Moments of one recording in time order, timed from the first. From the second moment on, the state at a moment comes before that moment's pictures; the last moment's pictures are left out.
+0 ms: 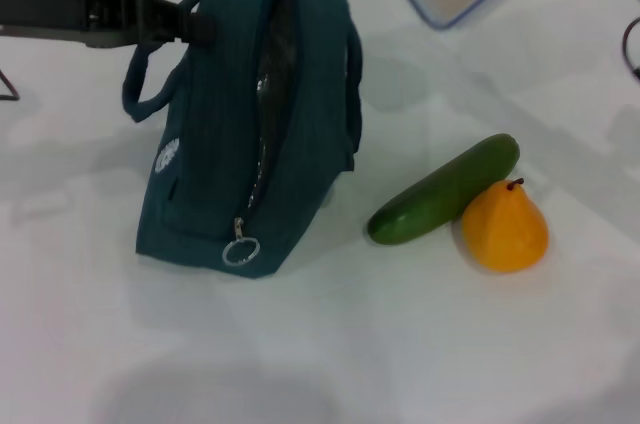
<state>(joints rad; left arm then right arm) -0.76 -2.03 0.85 1.04 2.08 1.62 -2.54 0.49 2.01 -0.95 -0.29 -0.79 -1.59 1.68</state>
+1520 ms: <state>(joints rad) -0.87 -2.04 0.84 0.87 1.95 1.60 -2.59 0.65 2.02 -1.15 -0.29 -0.78 -1.53 1.63</state>
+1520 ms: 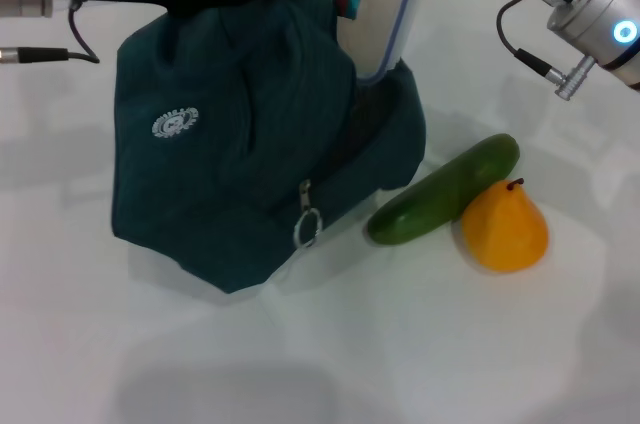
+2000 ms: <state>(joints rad) -0.86 -2.04 0.84 0.82 1.84 1.59 -2.56 0.62 2.03 -1.17 -0.26 -0.72 -1.56 1.62</state>
